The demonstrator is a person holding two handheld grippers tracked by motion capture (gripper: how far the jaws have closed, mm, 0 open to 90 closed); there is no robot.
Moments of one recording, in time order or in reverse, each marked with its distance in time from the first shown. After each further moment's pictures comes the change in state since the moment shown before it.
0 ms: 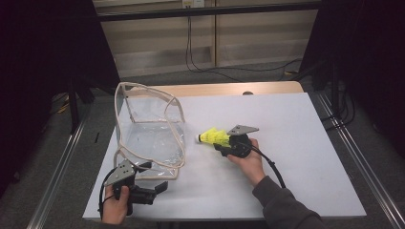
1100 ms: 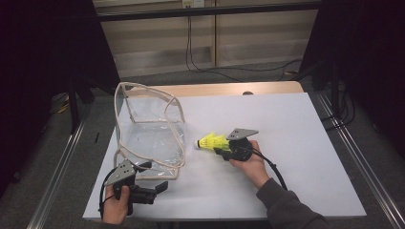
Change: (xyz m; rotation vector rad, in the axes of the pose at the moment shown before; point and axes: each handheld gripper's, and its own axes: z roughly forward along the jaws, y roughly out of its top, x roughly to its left) left arm 0.000 0.000 0.001 0.003 0.007 0.000; right arm 0.005 -0.004 -0.008 0.028 0.064 -0.101
